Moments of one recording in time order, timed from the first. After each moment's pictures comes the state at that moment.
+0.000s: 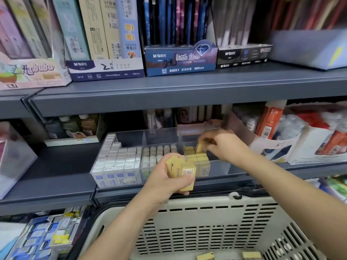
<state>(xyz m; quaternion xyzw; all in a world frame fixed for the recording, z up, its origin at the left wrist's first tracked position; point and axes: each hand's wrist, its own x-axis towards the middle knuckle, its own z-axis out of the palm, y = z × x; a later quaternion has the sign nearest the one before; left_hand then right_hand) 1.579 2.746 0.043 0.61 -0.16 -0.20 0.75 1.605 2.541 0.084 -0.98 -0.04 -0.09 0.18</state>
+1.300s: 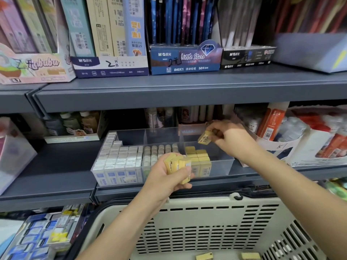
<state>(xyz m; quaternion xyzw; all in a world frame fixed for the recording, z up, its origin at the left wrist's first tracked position) 1.579 2.745 0.045 0.57 -0.12 -0.19 0.79 1.599 2.542 0.103 -0.97 0.00 -0.16 0.18</state>
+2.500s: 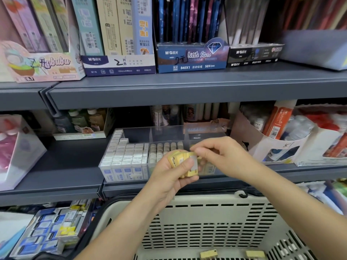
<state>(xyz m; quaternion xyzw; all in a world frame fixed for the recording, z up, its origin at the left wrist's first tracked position) 1.578 2.747 0.051 0.49 -0.10 -0.23 0.84 1.556 2.583 0.101 -0.92 -0.11 -0.08 0.38</state>
